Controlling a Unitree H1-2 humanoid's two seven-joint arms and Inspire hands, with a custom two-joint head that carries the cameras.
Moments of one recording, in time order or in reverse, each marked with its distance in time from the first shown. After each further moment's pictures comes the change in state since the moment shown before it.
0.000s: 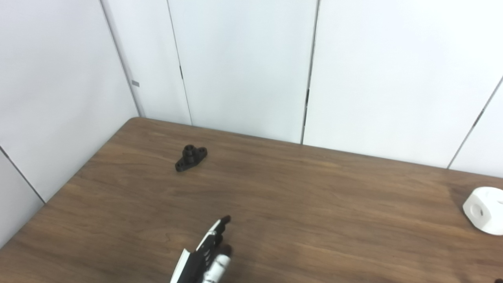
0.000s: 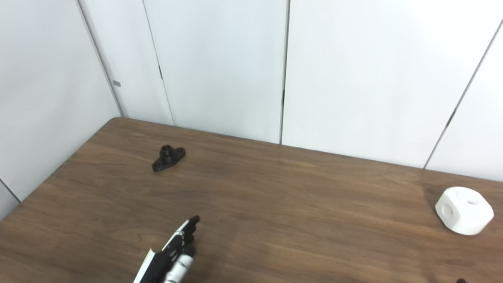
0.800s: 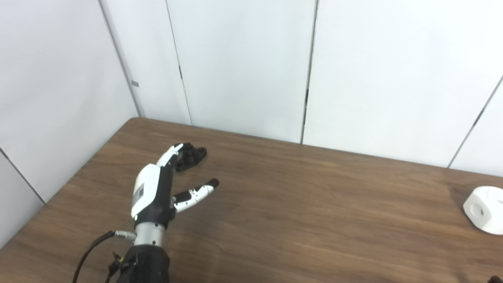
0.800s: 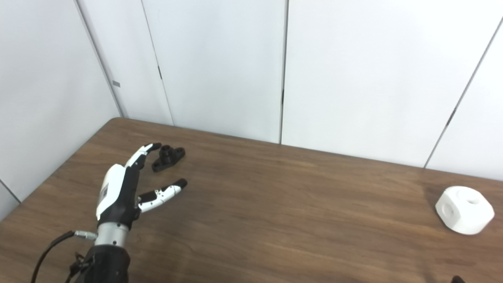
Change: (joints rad) left arm -0.386 0.094 0.205 -0.086 0.547 0.575 -0.060; right arm -0.004 0.012 0.002 0.003 -0.054 -0.013 -0.032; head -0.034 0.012
